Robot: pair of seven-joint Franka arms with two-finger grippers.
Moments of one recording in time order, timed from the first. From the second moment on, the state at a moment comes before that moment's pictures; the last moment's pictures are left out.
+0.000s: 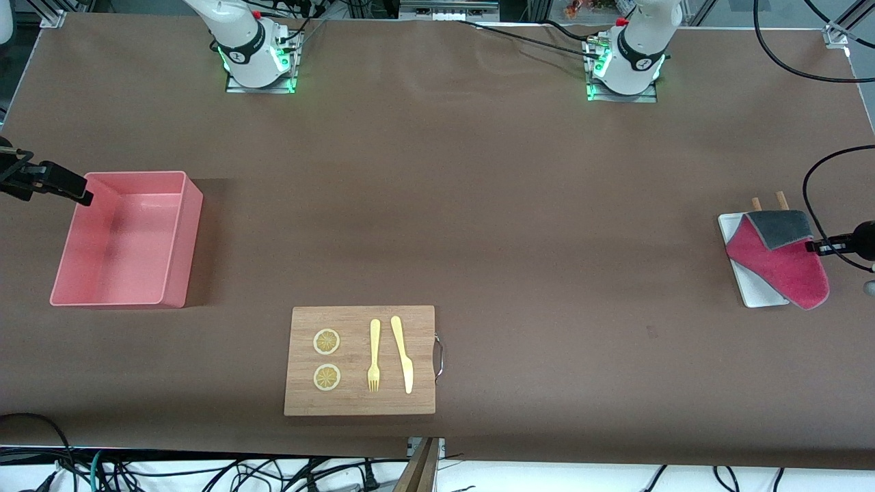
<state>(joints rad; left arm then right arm) 0.48 0.54 -0.08 -1.48 0.09 1.77 0.15 -0.07 0.14 0.00 -1.48 -0.03 1.62 0.00</state>
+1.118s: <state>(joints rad) 0.30 0.36 -0.62 -1.37 0.09 1.51 -0.53 -0.07 0.18 0.00 -1.48 0.03 1.62 0.00</state>
